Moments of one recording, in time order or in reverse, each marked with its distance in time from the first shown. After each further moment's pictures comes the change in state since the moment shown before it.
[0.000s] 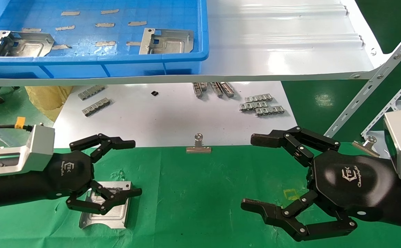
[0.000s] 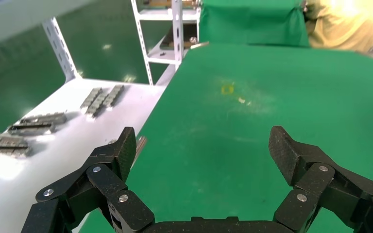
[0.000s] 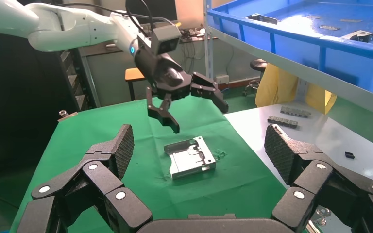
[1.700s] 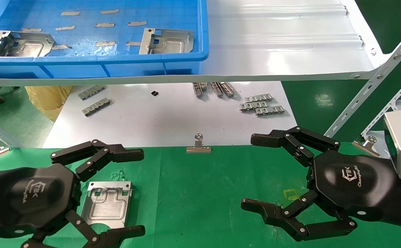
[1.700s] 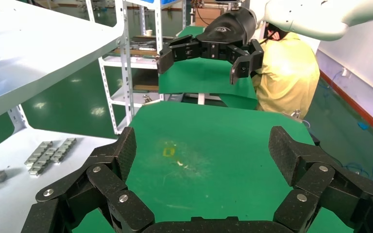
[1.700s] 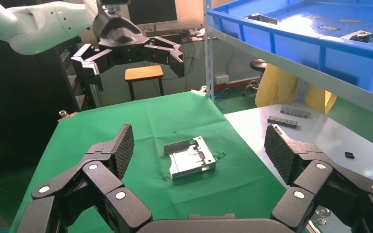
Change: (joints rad) left arm 0.246 -0.118 -0.276 -0.537 -0.133 -0.059 -0.378; right arm 0.000 0.000 0.000 0.000 0.000 0.000 0.000
